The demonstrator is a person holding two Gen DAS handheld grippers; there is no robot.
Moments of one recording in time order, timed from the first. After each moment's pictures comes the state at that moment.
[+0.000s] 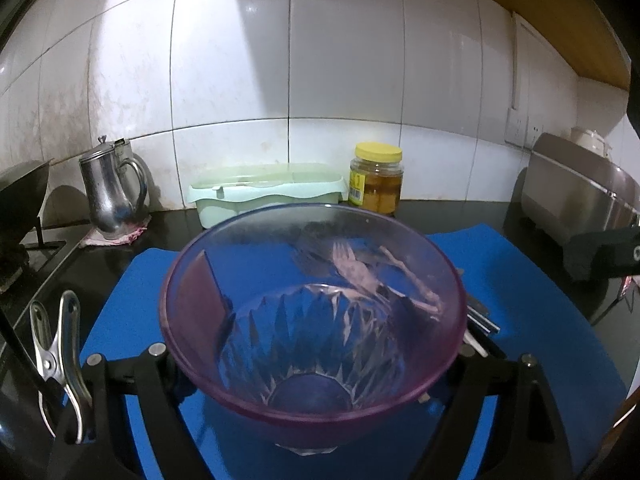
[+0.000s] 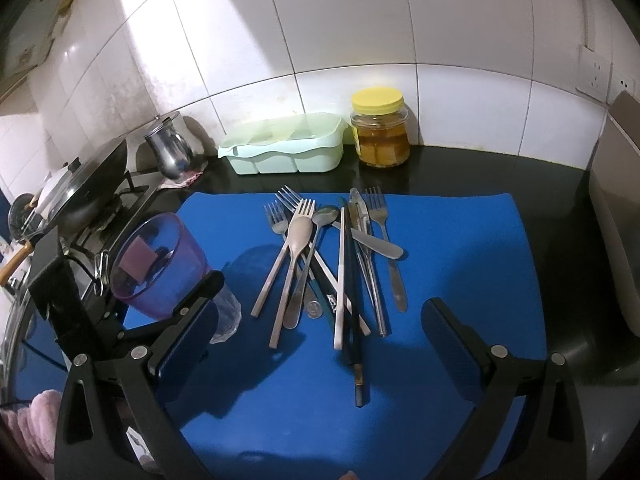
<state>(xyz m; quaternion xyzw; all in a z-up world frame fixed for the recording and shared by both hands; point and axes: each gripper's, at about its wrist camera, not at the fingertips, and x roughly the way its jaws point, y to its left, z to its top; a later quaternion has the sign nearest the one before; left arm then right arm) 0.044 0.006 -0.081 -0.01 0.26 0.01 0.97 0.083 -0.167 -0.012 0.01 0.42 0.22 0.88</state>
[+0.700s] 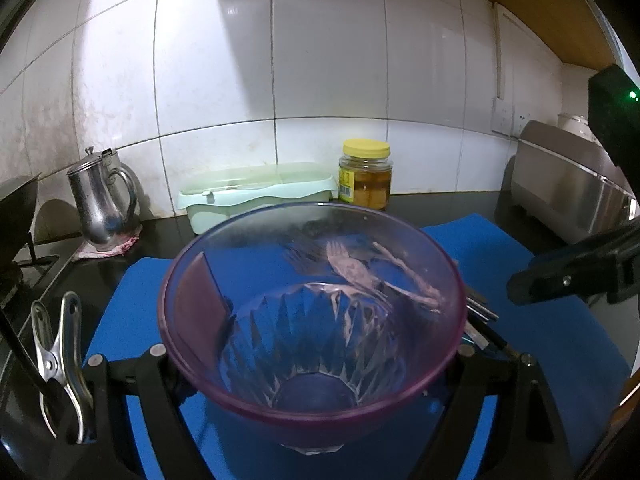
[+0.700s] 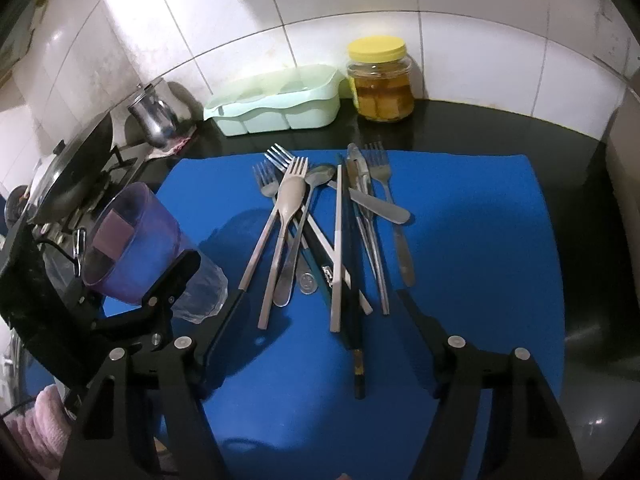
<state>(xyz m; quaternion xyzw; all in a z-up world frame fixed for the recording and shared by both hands) 0.044 0.011 -0.081 0.01 0.26 -0.01 0.97 0.109 -0.159 -0.043 0.01 0.49 0.23 0.84</state>
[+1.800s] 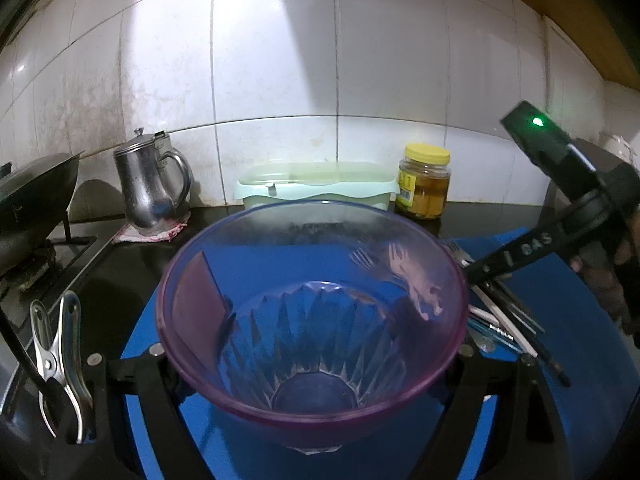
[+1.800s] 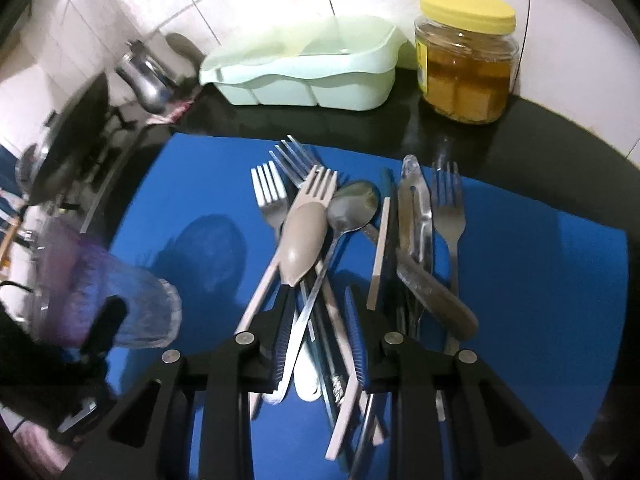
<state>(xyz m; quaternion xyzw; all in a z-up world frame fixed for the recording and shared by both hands) 0.051 0.045 -0.083 -0.01 0.26 0.06 0.96 0.217 -0.095 -0.088 -0.05 0.56 0.29 0.78</state>
